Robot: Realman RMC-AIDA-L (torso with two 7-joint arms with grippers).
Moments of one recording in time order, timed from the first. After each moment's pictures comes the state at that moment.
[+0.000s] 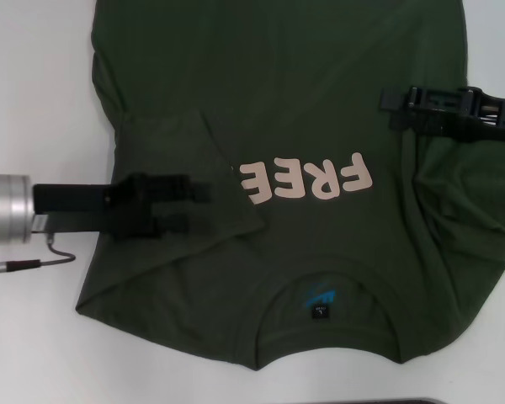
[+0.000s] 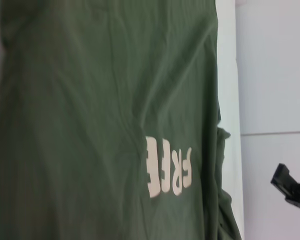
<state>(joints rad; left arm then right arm) -0.52 -2.12 -2.47 -0.64 -0.94 1.61 -2.52 0.49 1.96 -0.71 -0.53 -1.88 -1.58 2.16</state>
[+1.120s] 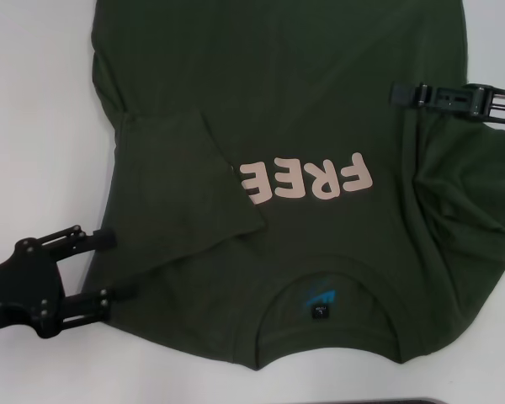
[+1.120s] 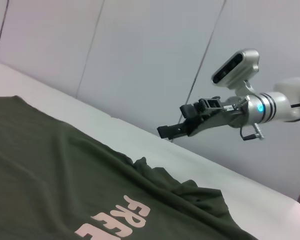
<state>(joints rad) -0.22 -2.13 -2.67 -0.72 -1.02 1.90 -1.20 0.48 1.96 -0.67 -0.55 -1.88 -1.58 1.96</state>
